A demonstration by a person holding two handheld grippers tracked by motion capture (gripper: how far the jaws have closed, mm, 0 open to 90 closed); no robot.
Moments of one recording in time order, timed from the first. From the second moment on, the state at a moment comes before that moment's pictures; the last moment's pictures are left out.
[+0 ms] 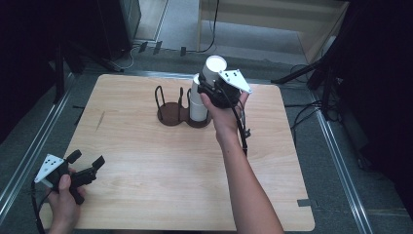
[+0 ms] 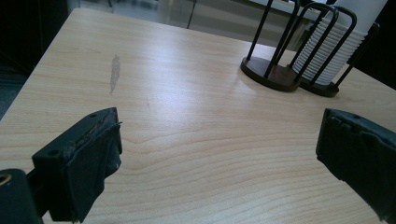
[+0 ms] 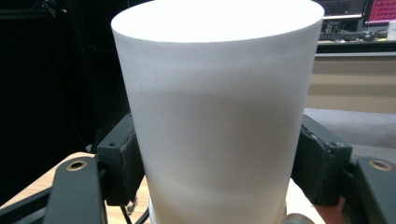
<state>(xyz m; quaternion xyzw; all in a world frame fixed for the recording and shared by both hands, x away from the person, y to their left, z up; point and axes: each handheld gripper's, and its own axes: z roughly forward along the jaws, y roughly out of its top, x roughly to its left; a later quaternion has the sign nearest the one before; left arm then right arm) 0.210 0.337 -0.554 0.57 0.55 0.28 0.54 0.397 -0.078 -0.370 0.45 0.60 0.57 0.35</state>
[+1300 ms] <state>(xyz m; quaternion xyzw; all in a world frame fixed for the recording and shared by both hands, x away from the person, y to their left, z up) 0.209 0.335 -0.554 0.58 0.55 0.28 0.54 0.328 -0.159 -0.417 0.46 0.60 0.54 0.36</state>
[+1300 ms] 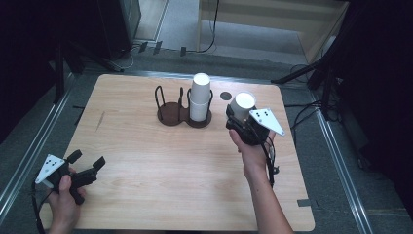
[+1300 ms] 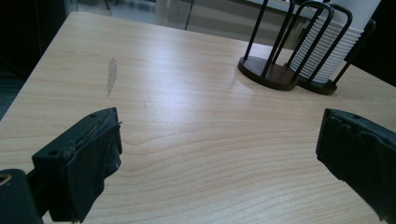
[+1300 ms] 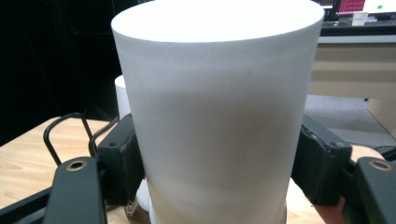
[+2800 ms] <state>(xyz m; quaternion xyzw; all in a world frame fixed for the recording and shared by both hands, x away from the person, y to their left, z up) 0.253 0.221 -0.487 0.67 0.44 0.22 0.55 0.258 -0.170 -0.483 0.46 0.63 0.52 0.34</state>
